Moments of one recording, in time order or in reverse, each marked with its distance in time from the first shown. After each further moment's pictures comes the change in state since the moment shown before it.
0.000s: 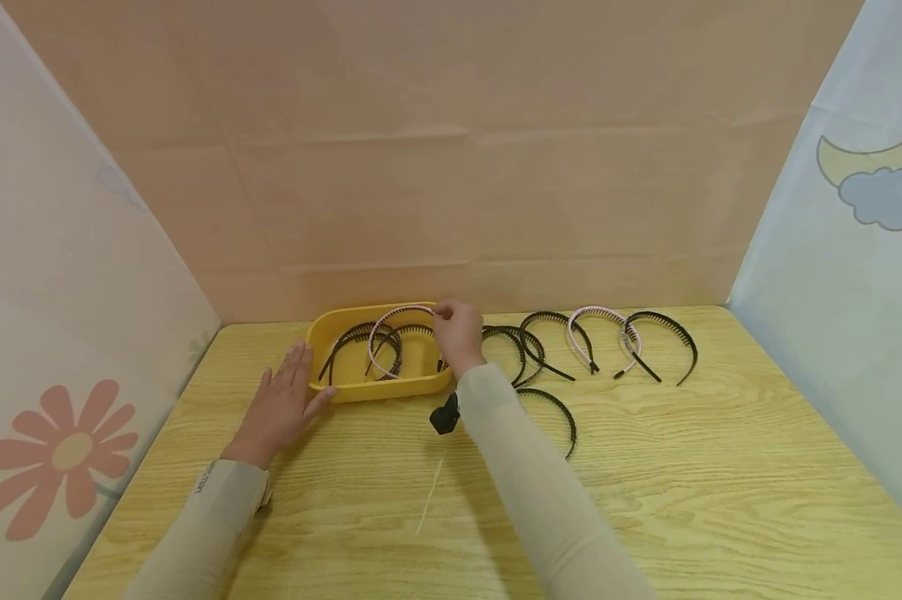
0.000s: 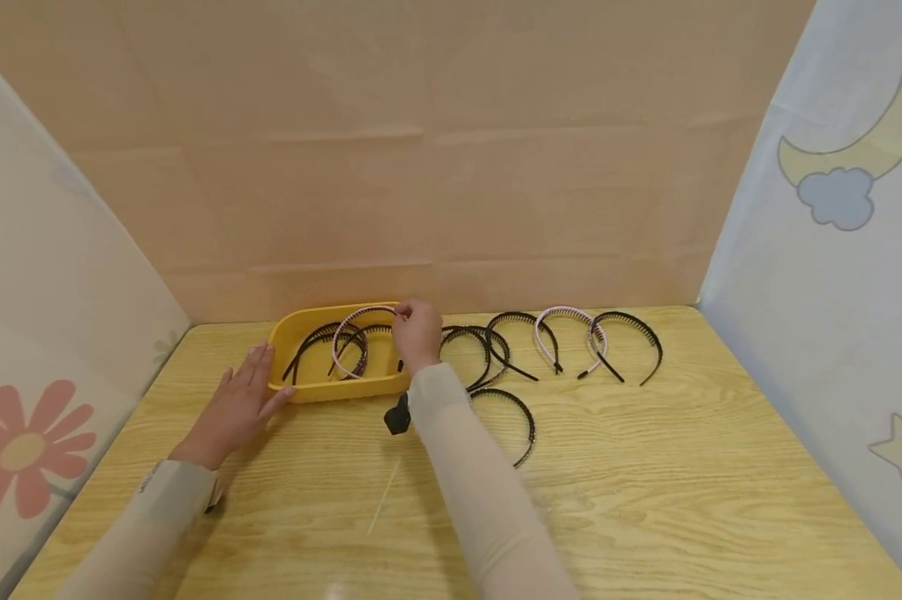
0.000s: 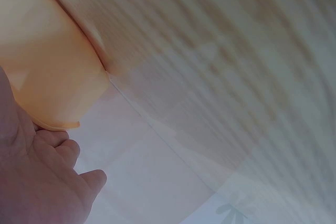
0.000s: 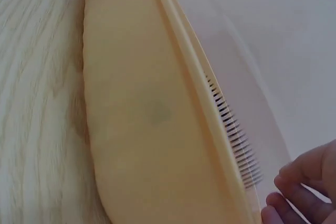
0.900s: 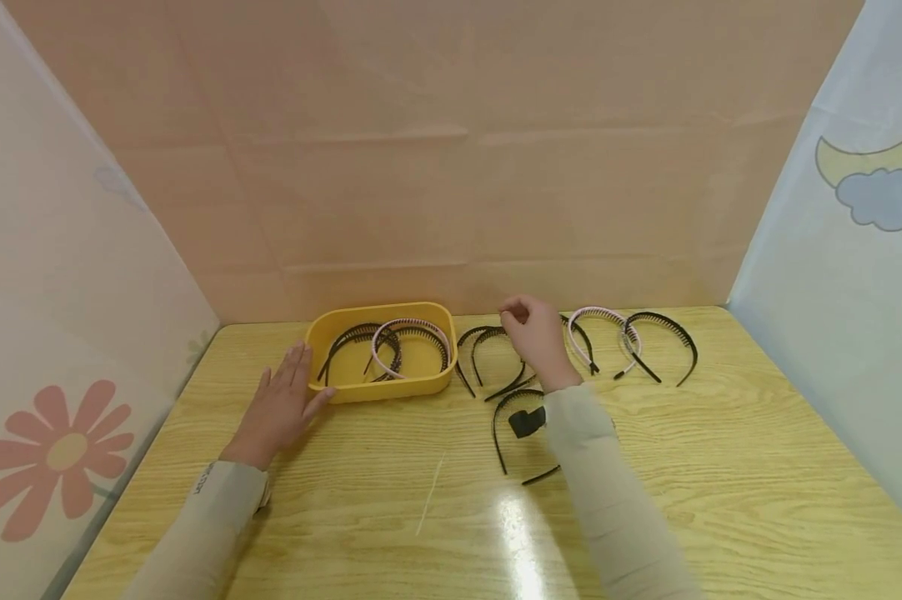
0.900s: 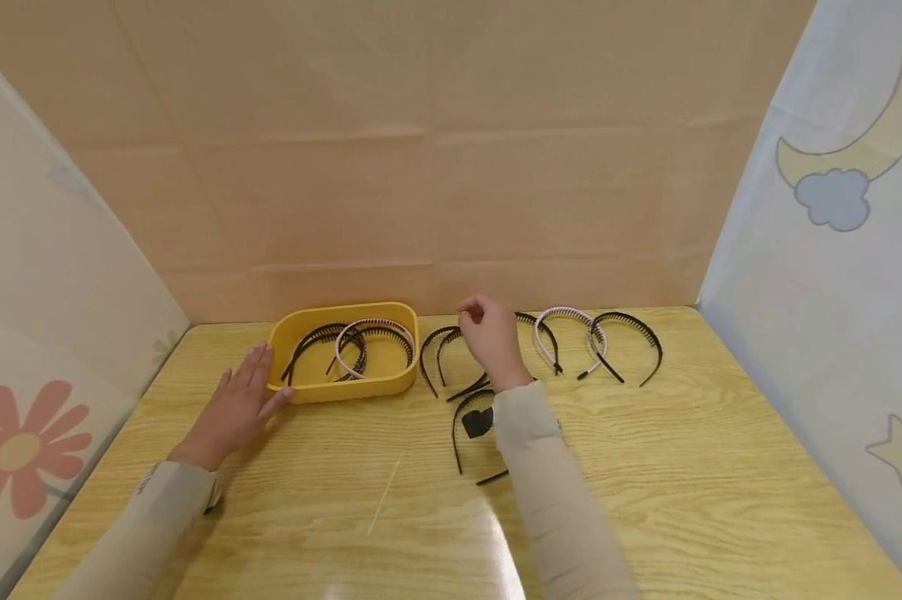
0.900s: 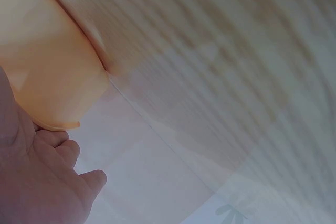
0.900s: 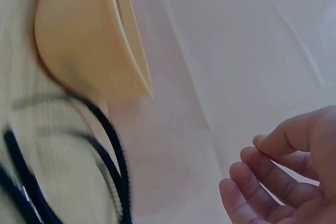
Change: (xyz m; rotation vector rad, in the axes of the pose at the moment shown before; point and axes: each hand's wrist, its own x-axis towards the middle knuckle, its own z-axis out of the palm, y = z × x) left_hand -0.004 0.001 -0.001 0.020 0.006 -0.005; right_hand -0.012 0.015 -0.114 -0.126 -0.058 -0.143
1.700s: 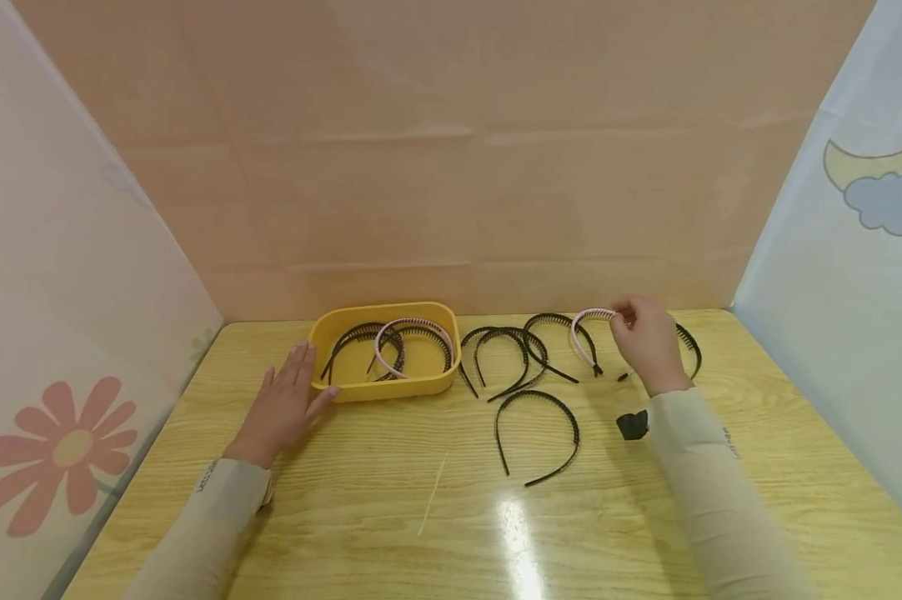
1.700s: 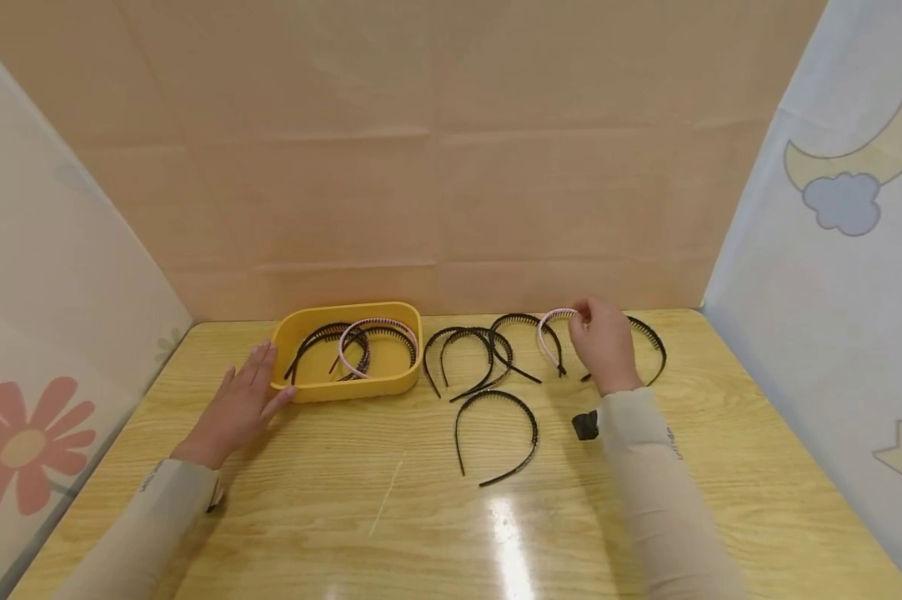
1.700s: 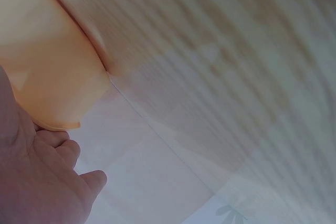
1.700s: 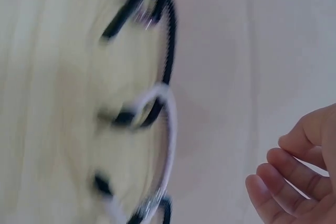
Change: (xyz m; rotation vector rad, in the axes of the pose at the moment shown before) left_hand 0.000 0.001 -0.002 -0.003 -0.006 0.001; right_hand -0.007 0.075 -0.114 -0.403 0.148 -0.099
